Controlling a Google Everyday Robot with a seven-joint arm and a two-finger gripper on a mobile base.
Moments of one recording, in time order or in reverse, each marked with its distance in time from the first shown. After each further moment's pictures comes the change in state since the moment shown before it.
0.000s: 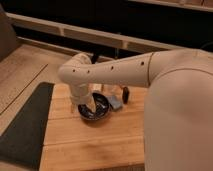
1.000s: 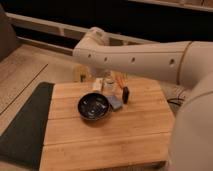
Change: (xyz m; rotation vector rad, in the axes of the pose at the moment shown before) arm -0.108 -0.119 -0.125 0.163 -0.440 0.082
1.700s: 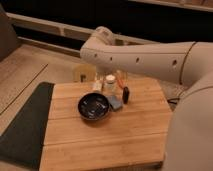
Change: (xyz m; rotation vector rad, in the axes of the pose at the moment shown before) arm -0.011 -0.017 0.031 0.026 0.004 -0.070
